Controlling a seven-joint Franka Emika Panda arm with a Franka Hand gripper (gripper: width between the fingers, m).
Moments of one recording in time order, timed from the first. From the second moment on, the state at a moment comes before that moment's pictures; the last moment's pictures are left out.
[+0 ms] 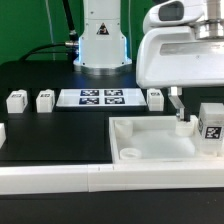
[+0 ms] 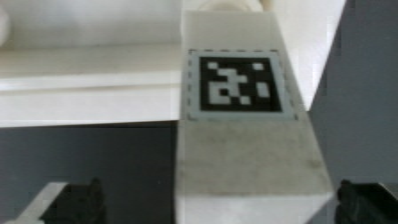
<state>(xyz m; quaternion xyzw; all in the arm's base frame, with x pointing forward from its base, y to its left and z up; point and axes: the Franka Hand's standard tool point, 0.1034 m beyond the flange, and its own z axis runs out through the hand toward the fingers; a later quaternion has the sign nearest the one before) 0.646 0.117 0.088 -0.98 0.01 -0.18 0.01</state>
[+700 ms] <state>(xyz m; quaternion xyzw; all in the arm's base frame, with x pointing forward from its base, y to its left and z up) 0.638 0.114 0.096 -1.00 0.02 0.01 0.01</state>
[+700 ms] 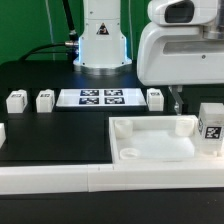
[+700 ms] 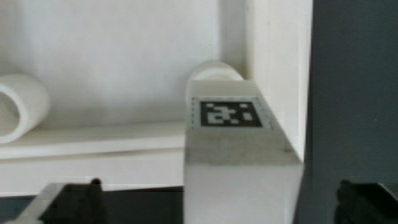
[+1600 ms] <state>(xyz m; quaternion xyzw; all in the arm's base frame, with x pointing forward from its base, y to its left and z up) 0.642 0.118 0.080 -0.99 0.13 0.00 0.01</state>
